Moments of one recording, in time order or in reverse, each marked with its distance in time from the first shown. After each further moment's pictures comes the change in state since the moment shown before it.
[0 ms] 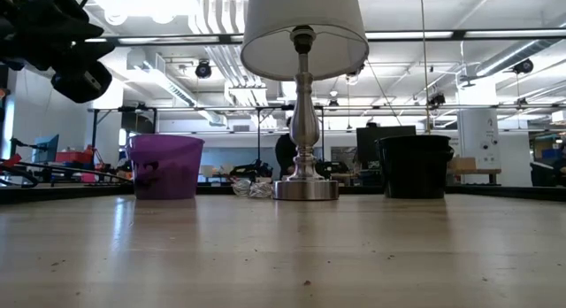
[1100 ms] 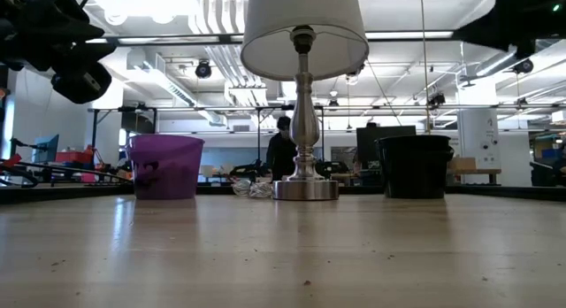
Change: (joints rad) left arm 0.000 0.000 0.000 -0.005 -0.006 -0.013; right arm 0.002 -0.008 -0.883 0.588 0.326 0.098
